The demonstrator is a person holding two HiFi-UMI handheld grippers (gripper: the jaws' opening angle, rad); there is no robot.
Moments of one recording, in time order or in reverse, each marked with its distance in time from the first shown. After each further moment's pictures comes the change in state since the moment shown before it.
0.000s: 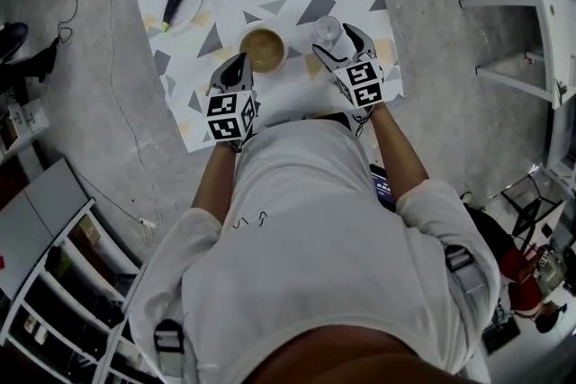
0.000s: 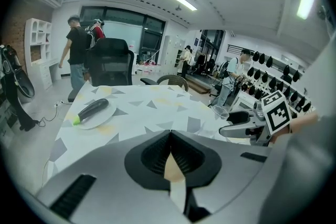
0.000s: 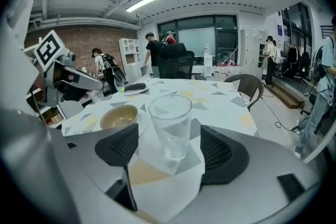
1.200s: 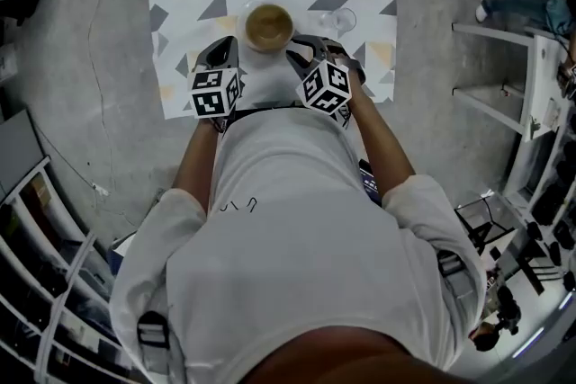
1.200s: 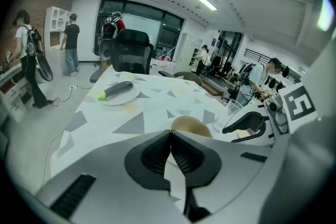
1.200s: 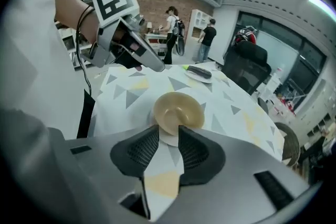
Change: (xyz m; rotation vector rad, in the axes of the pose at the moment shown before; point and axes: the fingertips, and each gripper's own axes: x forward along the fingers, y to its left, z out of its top) left arm -0.019 0.049 -0.049 -0.156 0.036 0.088; right arm 0.019 0.138 -0.011 -0.696 0.235 0.339
